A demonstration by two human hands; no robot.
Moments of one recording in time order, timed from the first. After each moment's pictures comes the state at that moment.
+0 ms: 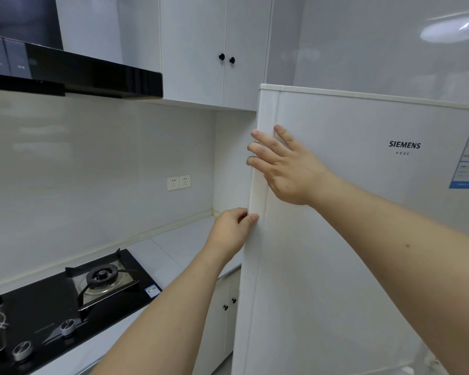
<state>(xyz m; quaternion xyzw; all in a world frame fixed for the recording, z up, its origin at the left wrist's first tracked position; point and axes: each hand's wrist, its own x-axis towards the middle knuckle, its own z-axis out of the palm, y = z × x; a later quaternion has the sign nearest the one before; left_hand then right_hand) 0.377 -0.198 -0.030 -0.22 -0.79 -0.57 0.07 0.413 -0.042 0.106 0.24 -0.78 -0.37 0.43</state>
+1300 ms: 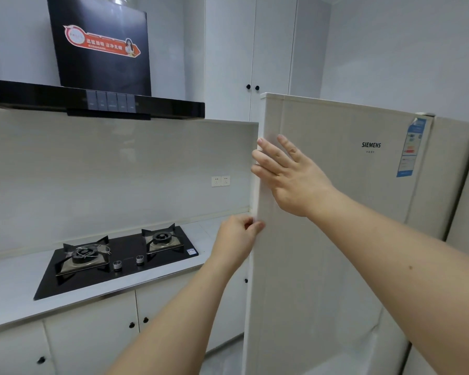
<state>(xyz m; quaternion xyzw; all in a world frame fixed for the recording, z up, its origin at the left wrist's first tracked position) 0.720 -0.114 -0.020 -0.11 -0.82 -0.53 0.17 0.693 0.040 0.092 0.27 -0.73 -0.36 0.52</state>
